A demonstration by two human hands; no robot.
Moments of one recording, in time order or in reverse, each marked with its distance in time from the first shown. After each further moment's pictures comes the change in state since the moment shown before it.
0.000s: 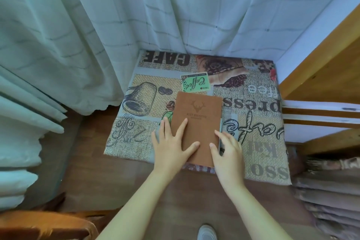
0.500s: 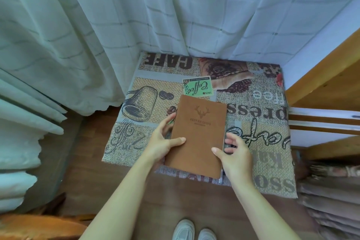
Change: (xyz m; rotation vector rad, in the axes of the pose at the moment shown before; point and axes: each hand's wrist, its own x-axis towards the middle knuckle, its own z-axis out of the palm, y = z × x) left_hand 0.035 -0.020 -0.037 -1.395 -0.244 -0.301; right_hand 0.032 -0.005 -0.008 0.260 -0.051 0.280
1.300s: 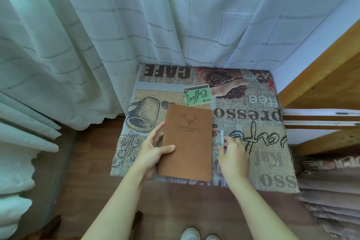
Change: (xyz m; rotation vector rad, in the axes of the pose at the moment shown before) left_hand -0.003 0.013 -0.049 -0.051 -0.032 -0.034; right_hand -0.006 -0.025 0.023 -0.583 0.107 -0.117
